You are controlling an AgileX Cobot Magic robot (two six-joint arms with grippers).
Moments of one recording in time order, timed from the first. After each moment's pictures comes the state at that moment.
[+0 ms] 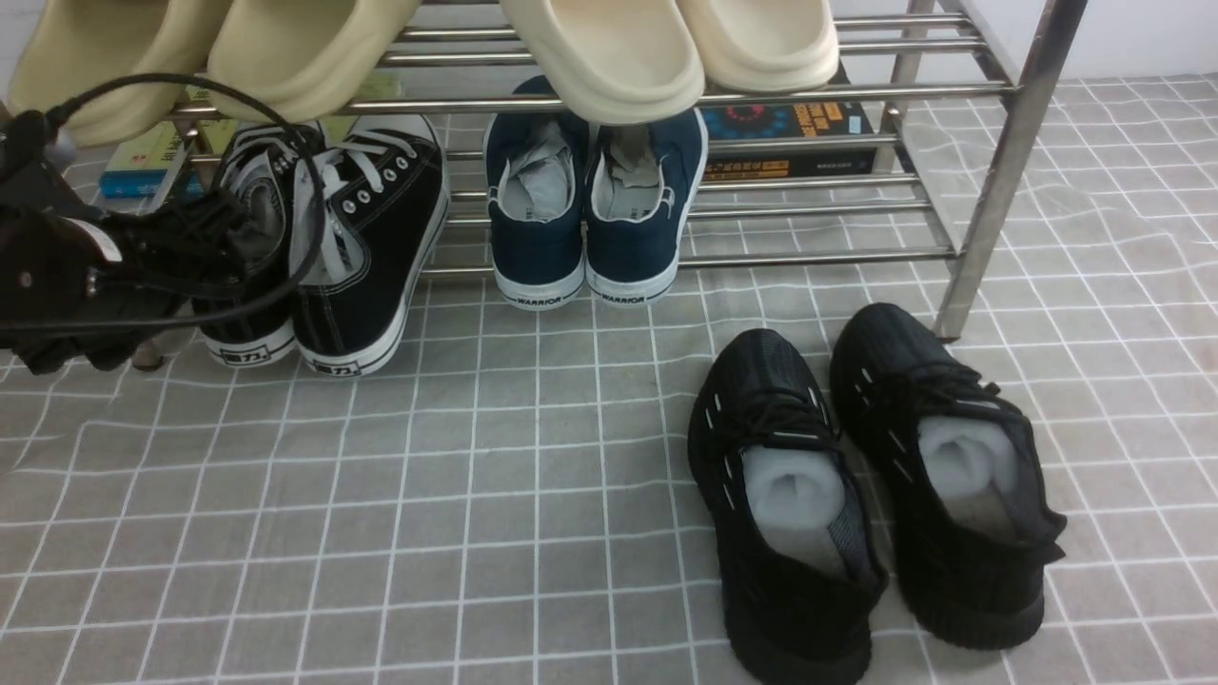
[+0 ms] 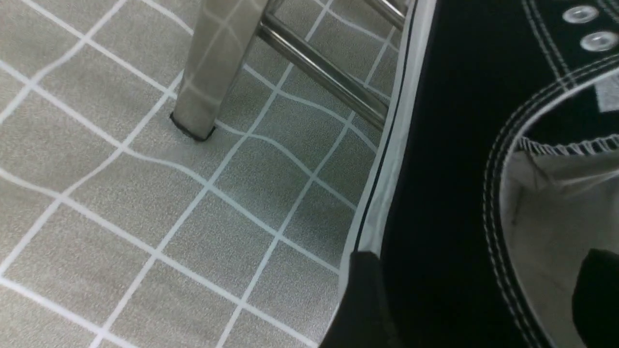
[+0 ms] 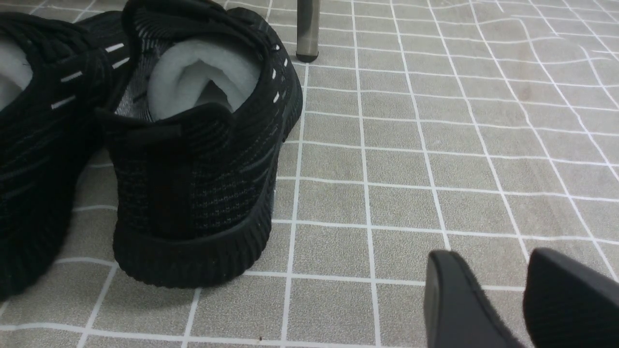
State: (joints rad) right arm 0.06 -0.01 0.01 -0.04 0.39 0.02; left arm -0.01 1.56 -0.95 0.15 0.14 -0.77
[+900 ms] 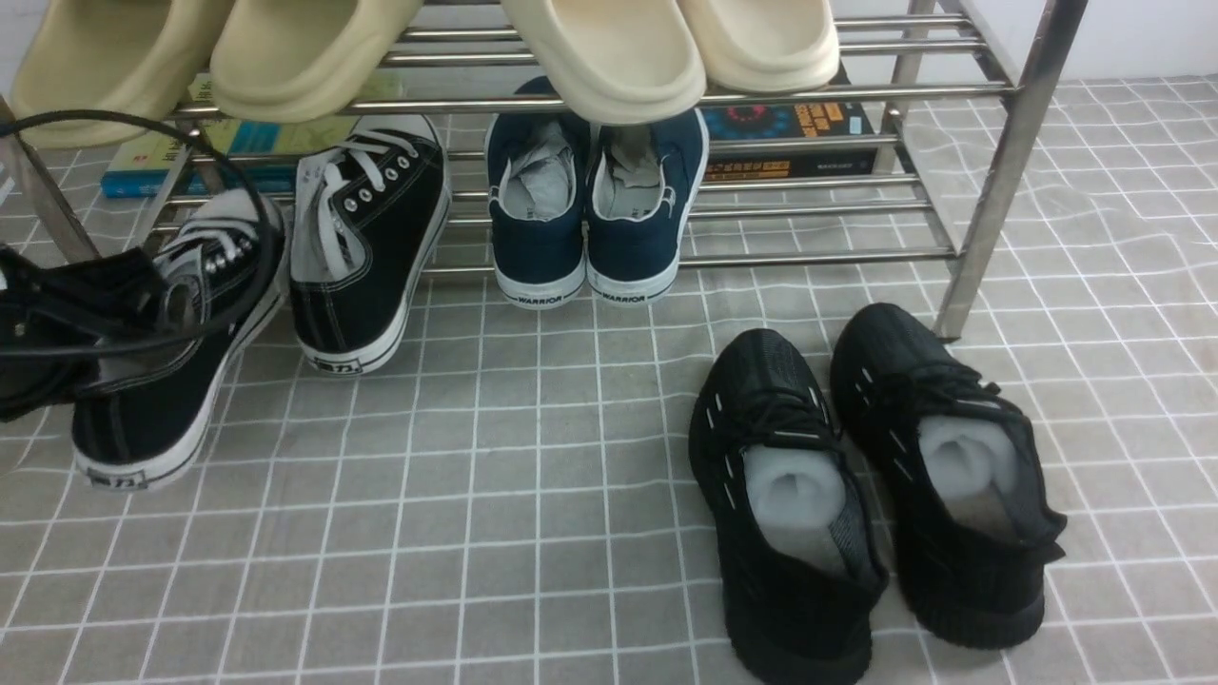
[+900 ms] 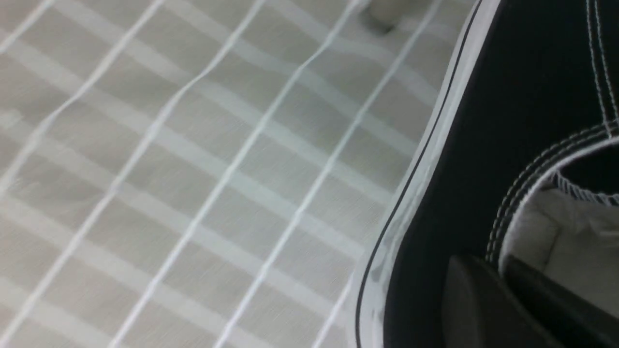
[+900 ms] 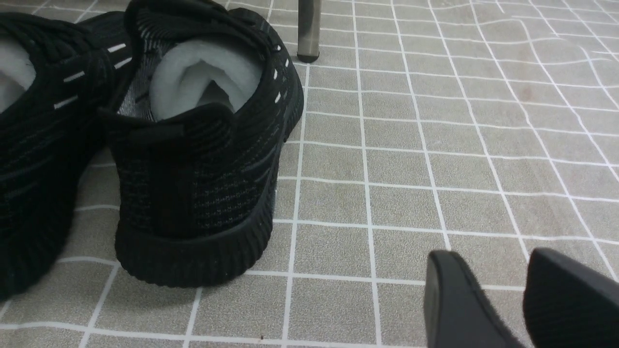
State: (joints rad) right arm 0.06 -0.01 0.01 -0.04 0.39 0.02; left arm -0.01 1.30 -0.94 0.29 0.70 -0.78
